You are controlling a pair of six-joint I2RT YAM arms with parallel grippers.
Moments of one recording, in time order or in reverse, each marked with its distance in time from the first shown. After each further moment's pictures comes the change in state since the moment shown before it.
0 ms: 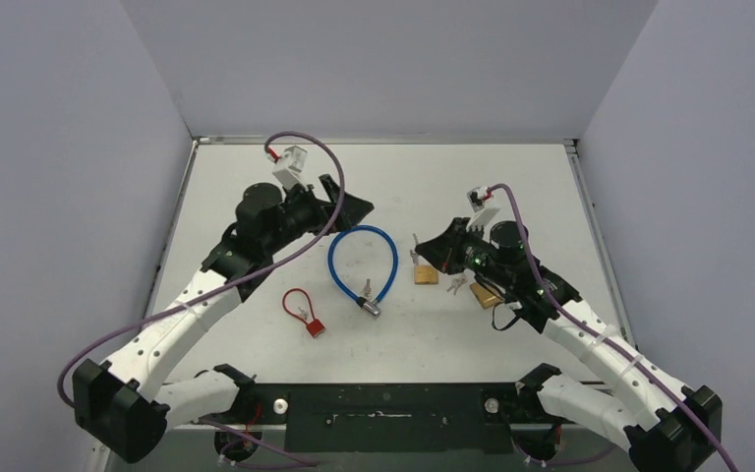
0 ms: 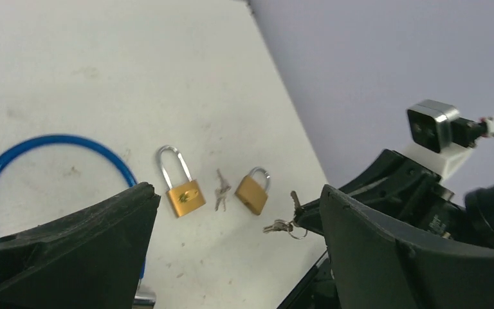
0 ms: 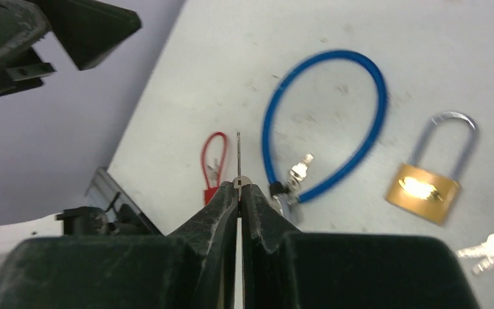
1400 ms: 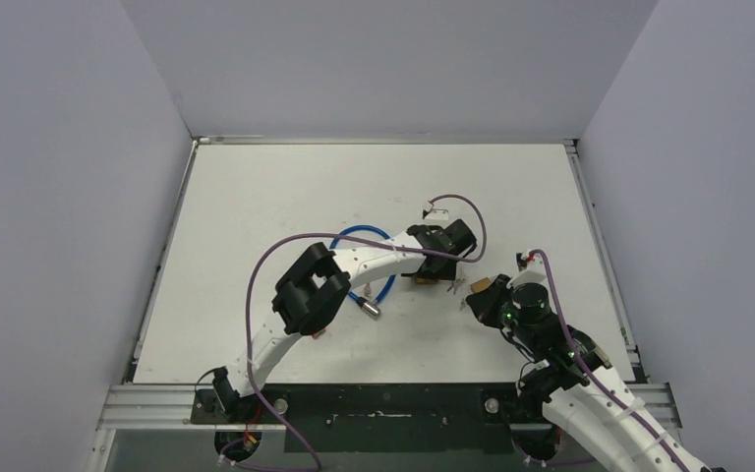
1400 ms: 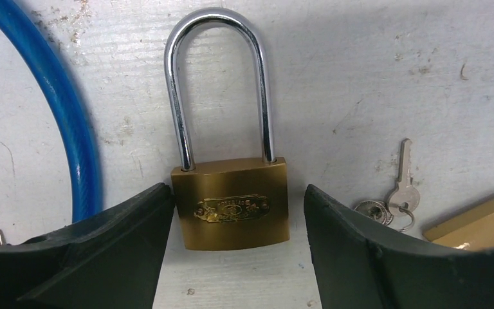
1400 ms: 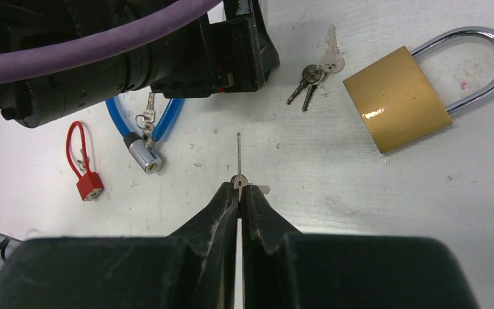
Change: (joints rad) left arm -0.511 1.240 0.924 -0.763 -0.662 -0.122; right arm -0.027 -0.508 -0.378 -0.450 0.394 0.135
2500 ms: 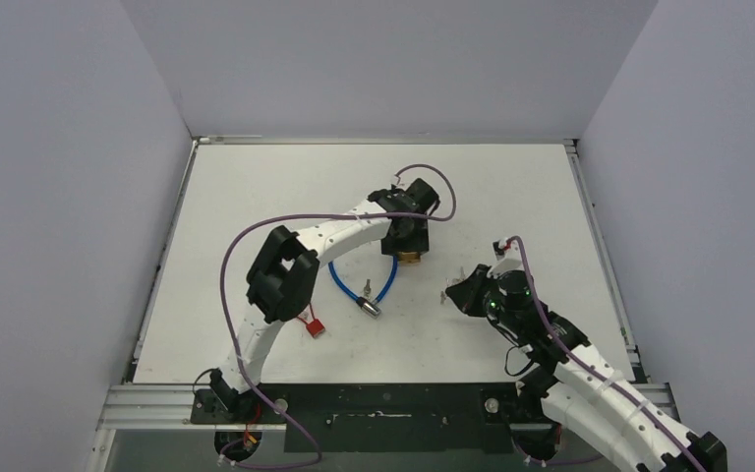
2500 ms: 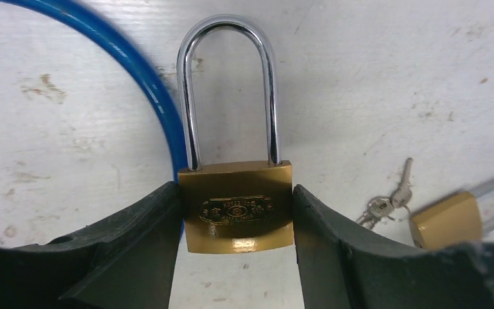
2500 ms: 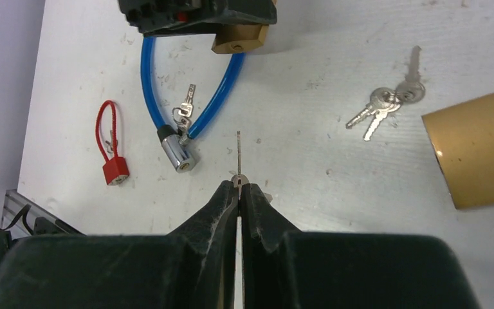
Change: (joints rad) left arm 0.170 -0.067 0.021 -0.082 0.208 0.060; right arm 0.000 0.153 -0.031 0.241 -0.131 -0.049
